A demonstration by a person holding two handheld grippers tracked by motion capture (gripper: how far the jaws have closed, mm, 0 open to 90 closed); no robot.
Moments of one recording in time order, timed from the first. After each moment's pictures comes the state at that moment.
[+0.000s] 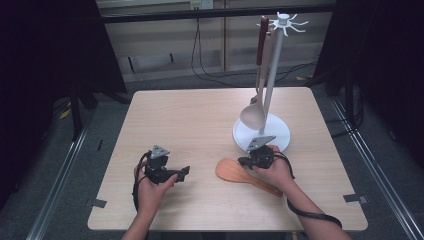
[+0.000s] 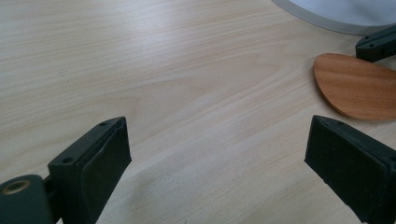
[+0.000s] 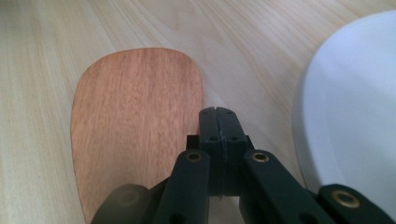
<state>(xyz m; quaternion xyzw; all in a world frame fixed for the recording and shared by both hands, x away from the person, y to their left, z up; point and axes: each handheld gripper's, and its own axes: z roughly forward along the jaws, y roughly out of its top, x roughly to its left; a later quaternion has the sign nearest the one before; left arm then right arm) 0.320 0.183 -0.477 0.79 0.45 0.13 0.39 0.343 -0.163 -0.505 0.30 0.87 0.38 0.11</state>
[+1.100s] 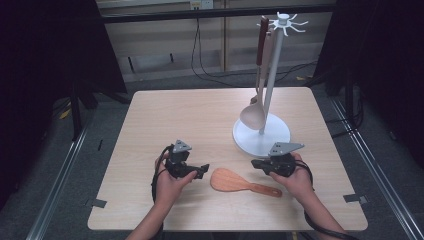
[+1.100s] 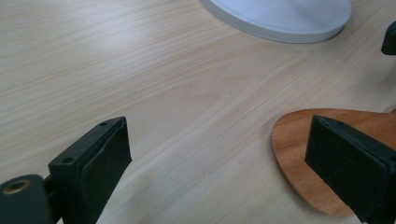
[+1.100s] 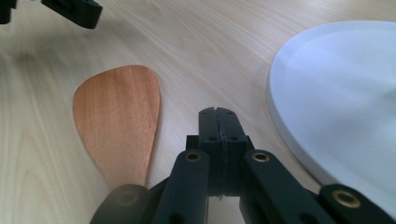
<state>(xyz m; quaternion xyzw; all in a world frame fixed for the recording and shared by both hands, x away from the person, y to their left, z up) 0.335 0.124 -0.475 0.82 0.38 0.10 0.41 0.298 -0.208 -0.486 0.33 0.82 0.45 0.13</state>
